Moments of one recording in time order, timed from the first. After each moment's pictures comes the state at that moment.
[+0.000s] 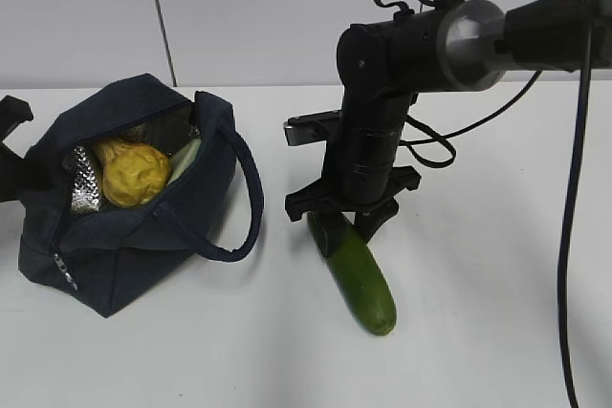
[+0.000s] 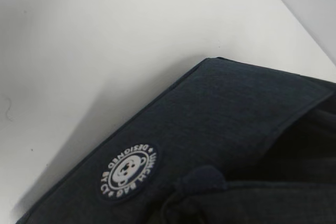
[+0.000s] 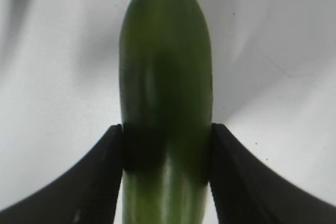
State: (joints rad) left arm 0.15 1.54 -0.78 -1.06 0.56 0.49; right arm 0.47 2.20 -1.66 0.13 1.05 0.04
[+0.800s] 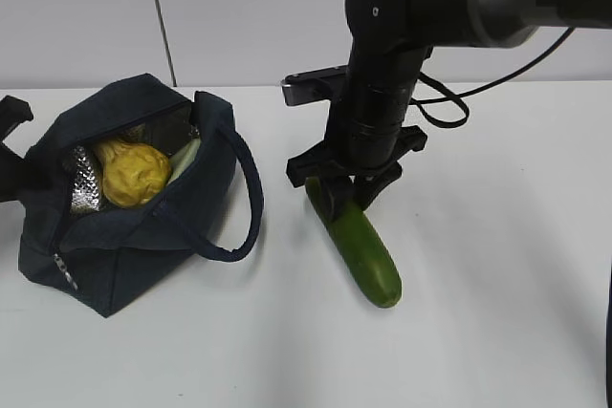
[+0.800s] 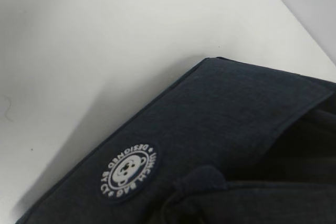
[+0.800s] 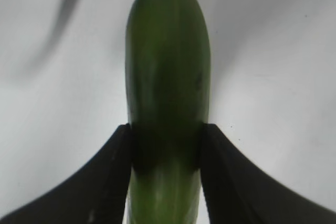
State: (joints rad) left arm 0.15 1.54 -0.78 -1.06 0.56 0.49; right arm 0.48 2.11 -1.69 0.10 1.09 0.00
